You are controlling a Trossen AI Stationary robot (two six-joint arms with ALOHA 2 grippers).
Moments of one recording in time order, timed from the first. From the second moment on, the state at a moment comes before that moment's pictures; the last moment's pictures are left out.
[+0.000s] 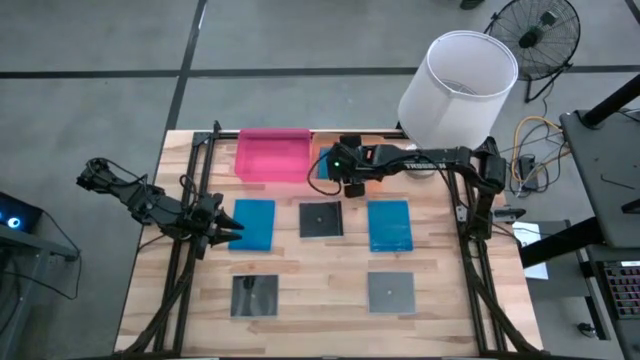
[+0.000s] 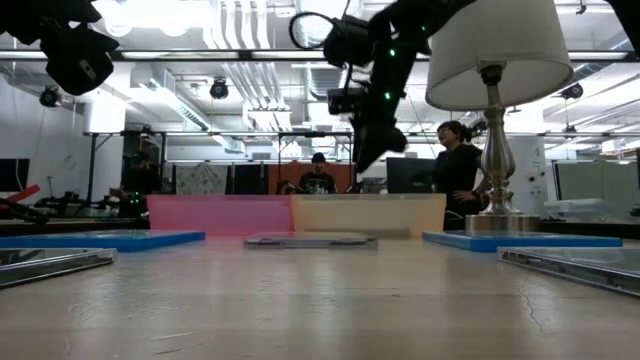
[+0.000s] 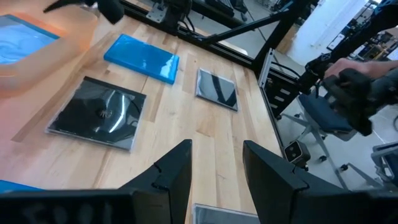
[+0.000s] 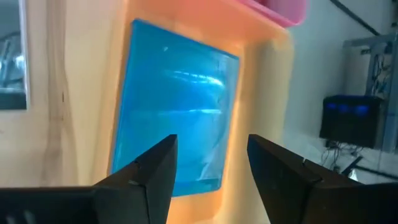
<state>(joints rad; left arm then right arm) -0.47 0.41 0.47 -0.45 -0.30 -0.58 -0.27 1.86 1.44 -0.66 0.44 -0.50</state>
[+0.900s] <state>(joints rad) -0.47 0.41 0.47 -0.40 -0.32 -0.70 -0.01 1.85 2.08 -0.87 0.45 0.06</state>
